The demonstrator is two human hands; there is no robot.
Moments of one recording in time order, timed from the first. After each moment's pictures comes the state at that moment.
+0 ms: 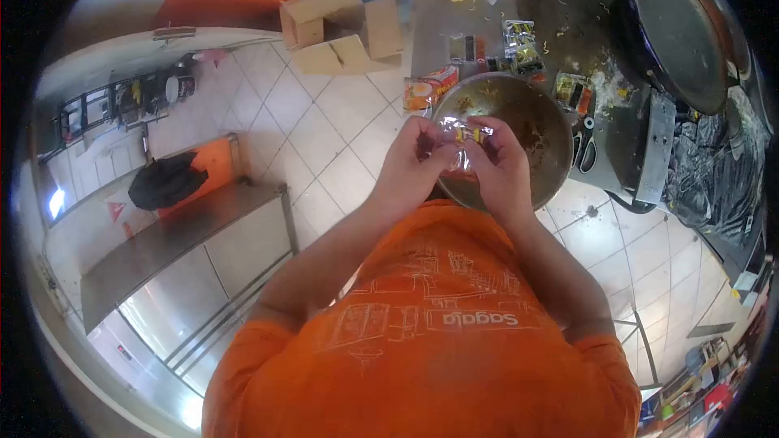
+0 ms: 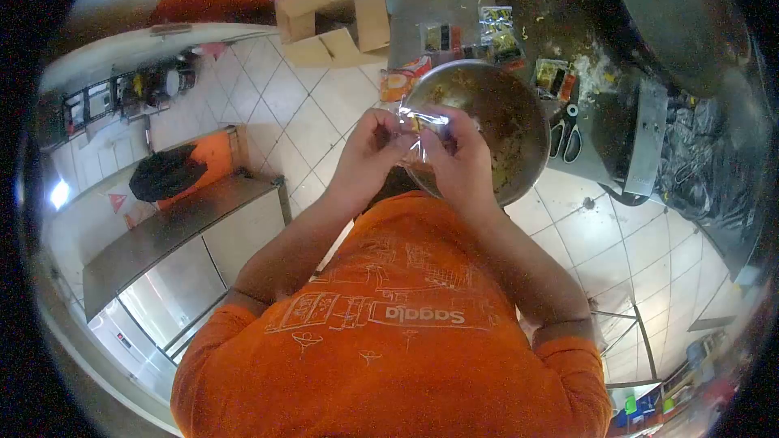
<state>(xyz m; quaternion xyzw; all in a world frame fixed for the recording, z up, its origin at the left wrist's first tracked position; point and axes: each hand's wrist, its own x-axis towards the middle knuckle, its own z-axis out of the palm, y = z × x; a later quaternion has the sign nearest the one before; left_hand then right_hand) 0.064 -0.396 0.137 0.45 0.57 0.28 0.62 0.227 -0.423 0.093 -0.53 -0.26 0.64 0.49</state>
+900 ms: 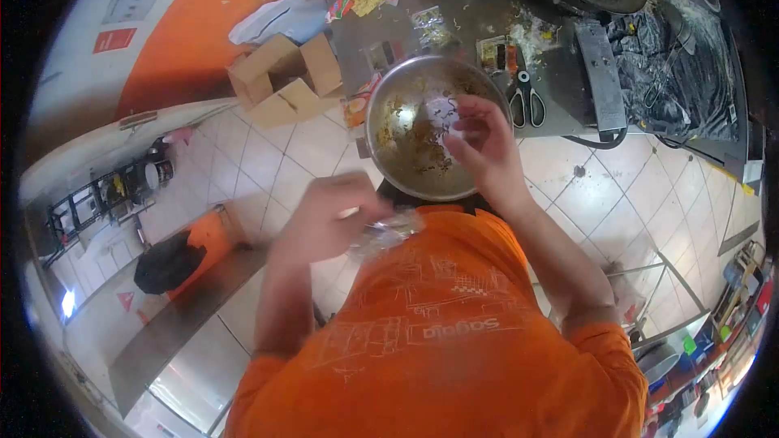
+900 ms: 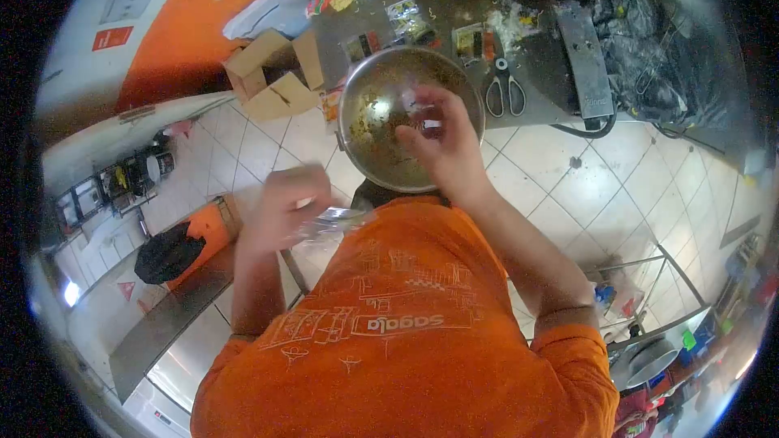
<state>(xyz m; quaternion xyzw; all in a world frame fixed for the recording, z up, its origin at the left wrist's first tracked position) 0.045 -0.391 0.225 0.79 0.34 0.08 0.51 0.283 -0.465 0.107 -0.55 -0.29 0.54 0.56</state>
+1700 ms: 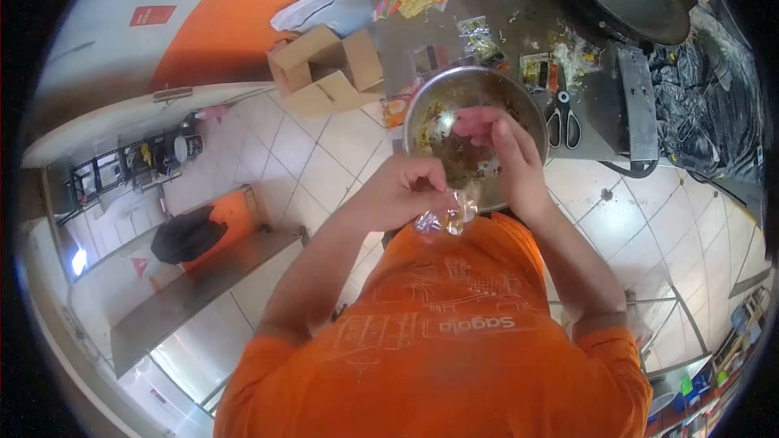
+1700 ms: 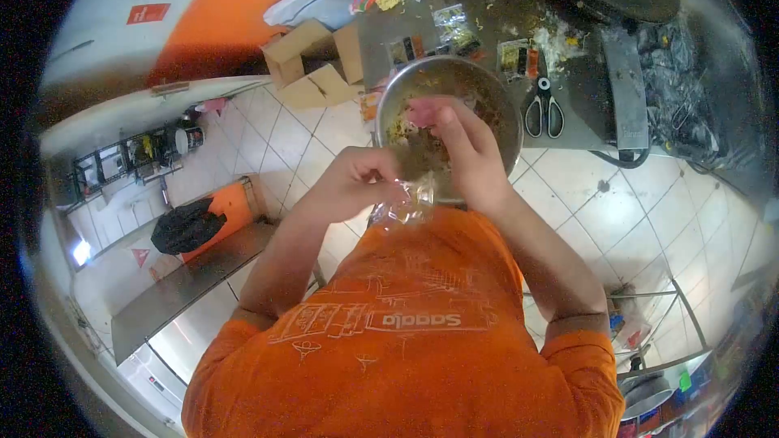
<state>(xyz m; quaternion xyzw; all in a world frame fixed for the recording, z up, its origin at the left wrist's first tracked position) 0.070 -0.383 0.176 0.54 0.39 0.07 0.74 0.288 -0.435 0.126 -0.44 -0.35 0.62 0.55</state>
